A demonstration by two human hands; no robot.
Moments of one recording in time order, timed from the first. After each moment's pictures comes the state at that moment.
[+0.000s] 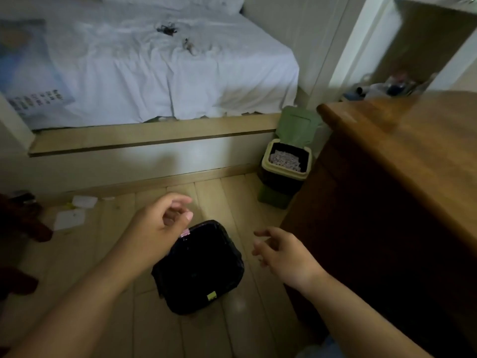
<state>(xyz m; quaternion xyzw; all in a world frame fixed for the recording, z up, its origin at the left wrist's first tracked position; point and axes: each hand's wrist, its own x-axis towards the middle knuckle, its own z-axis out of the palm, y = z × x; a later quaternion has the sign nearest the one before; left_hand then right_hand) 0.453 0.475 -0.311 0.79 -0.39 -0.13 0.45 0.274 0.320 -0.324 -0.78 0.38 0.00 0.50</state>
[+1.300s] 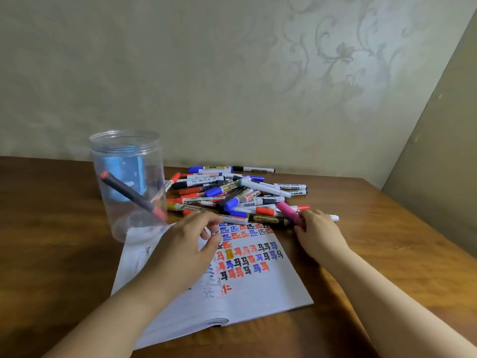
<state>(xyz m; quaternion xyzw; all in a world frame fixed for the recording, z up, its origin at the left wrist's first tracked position) -0.099 0.148 -0.180 0.28 -0.86 -0.20 0.38 -0.349 0.226 -0.183 -0.44 0.88 -0.13 -0.08</state>
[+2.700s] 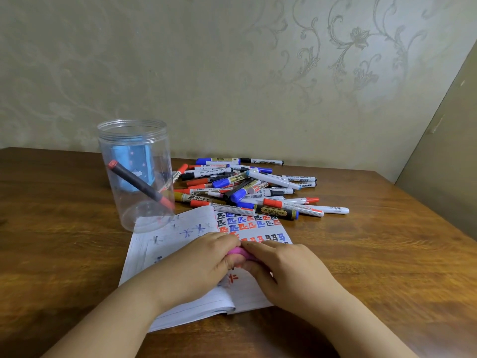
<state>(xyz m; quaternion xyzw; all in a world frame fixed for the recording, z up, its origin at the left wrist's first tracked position) -0.097 0.157 -0.184 0.16 -0.95 -0.22 0.16 -0.249 0.263 -0.190 -0.74 0.64 -0.20 -0.07</state>
